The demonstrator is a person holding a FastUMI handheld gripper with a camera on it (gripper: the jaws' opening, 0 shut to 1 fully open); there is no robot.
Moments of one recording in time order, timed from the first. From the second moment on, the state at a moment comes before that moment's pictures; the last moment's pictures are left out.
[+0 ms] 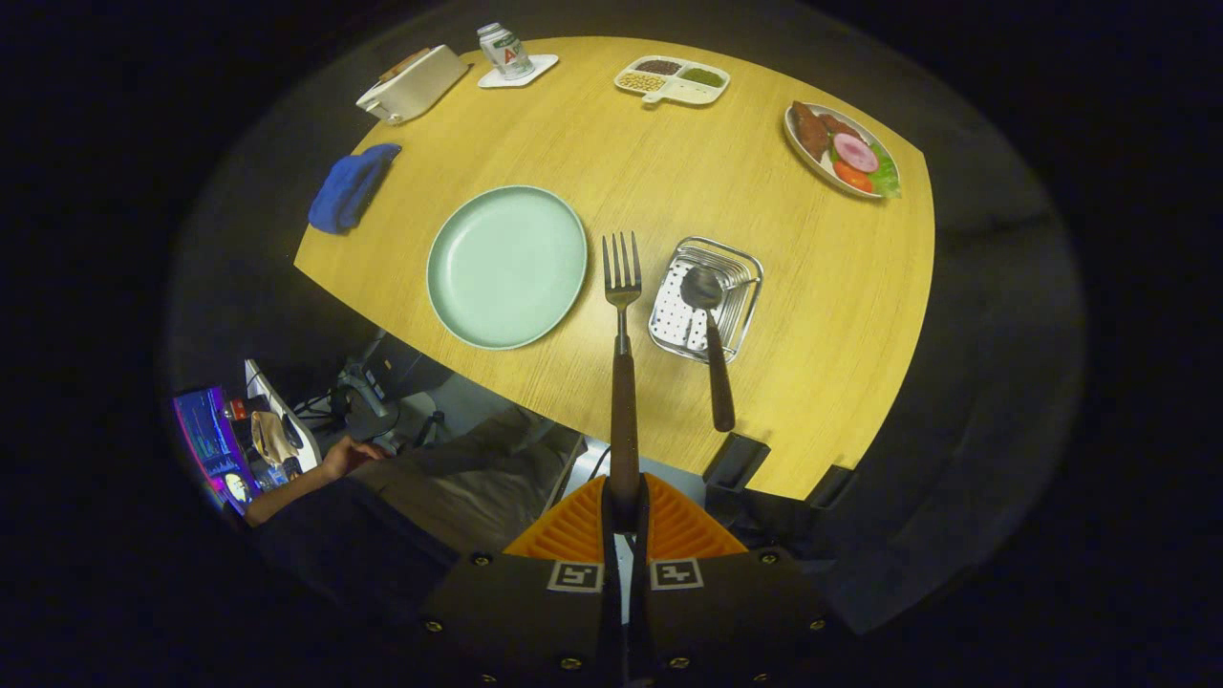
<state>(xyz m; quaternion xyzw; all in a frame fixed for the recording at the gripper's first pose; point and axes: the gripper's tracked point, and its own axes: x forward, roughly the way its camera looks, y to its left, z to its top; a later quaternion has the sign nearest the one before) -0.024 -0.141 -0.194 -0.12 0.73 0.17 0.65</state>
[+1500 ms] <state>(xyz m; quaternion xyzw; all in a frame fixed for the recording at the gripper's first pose) 0.004 -0.156 -0.248 -0.10 0.82 0.11 0.55</state>
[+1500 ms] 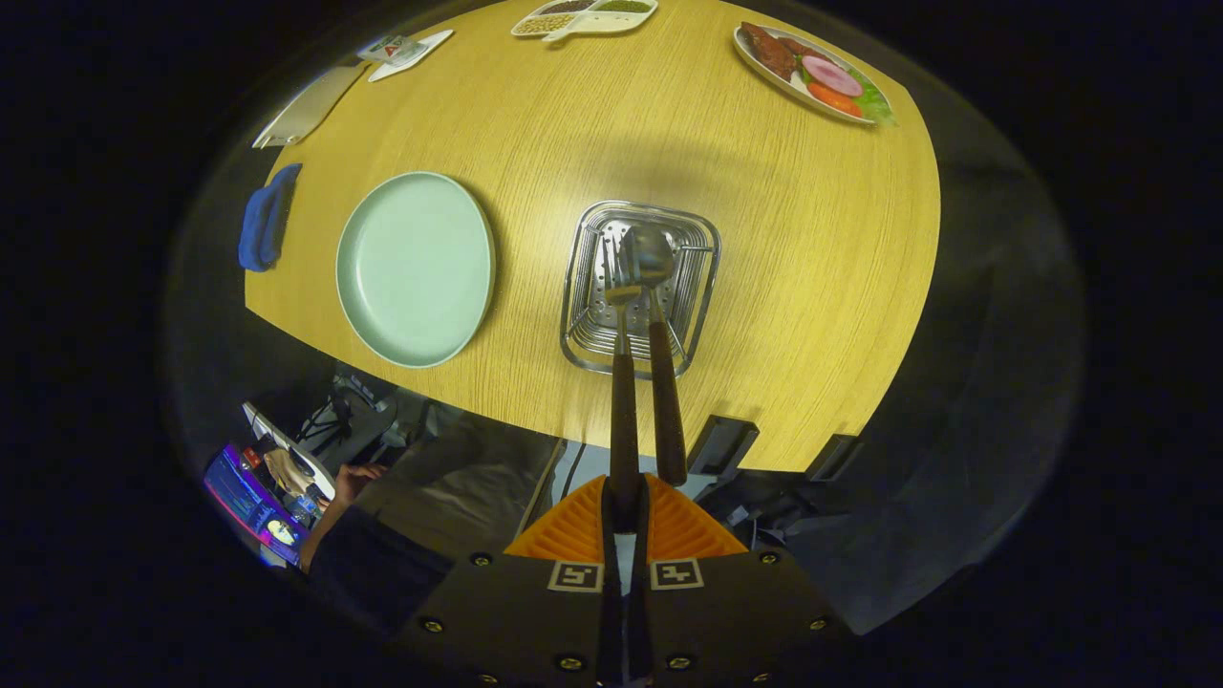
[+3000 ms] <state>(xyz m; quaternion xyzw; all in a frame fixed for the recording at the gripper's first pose) 0.057 -0.025 -0.026 0.01 0.24 0.11 0.97</state>
